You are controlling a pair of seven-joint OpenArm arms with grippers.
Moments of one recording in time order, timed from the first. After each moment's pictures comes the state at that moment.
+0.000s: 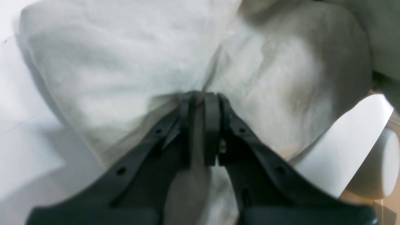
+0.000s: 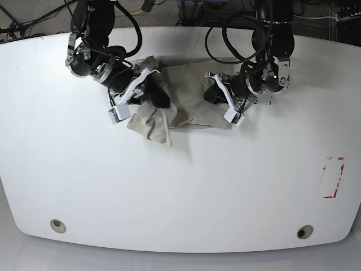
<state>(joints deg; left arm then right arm) 6.1 -2.7 -2.2 88.0 -26.1 -32.8 53.4 -14.0 0.8 9.4 112.4 46.9 29.7 -63.0</state>
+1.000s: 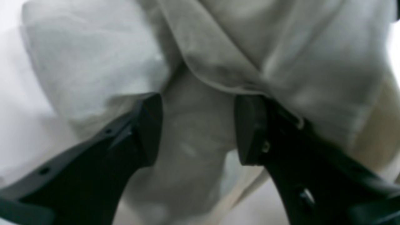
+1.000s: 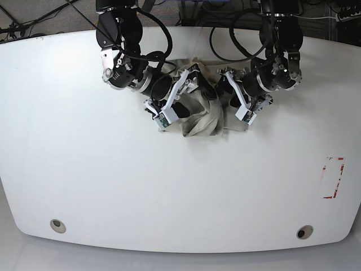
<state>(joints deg) 8.8 -3.2 -6.2 98.5 -23.2 -35.2 57.2 -8.6 -1.0 -6.3 105.3 33.6 29.5 -55.1</state>
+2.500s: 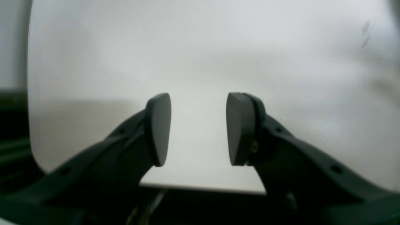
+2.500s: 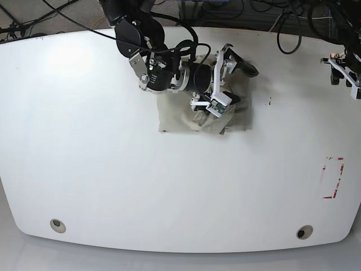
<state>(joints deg) 17.6 -15.5 -49.8 107.6 -23.6 -42.8 62.9 -2.6 1.0 -25.5 104.7 34.2 31.4 -55.0</state>
